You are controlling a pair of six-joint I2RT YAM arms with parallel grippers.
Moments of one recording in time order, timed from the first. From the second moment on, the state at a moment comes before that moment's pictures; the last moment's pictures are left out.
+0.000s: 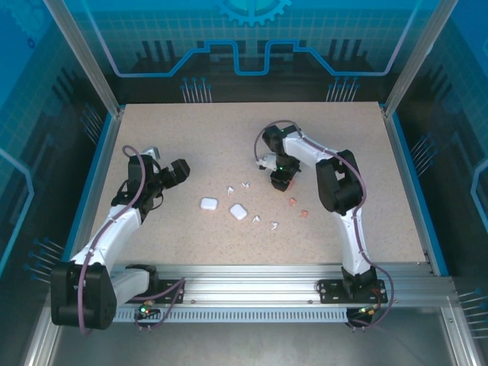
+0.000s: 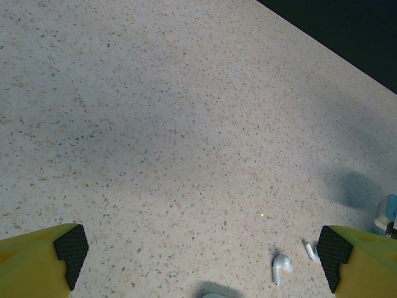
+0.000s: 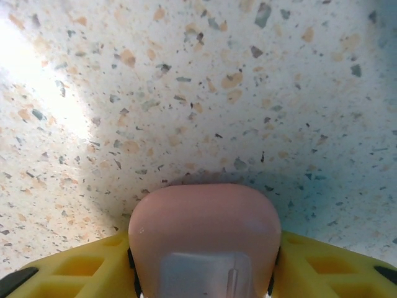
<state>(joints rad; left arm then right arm) -0.02 1.11 0.65 -0.16 0.13 -0.53 0.45 2.27 1.80 -1.16 0.11 -0.55</state>
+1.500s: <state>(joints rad) -0.44 1.35 0.99 0.07 0.74 -0.75 0.65 1.35 1.30 -0.70 -0.11 -0.58</state>
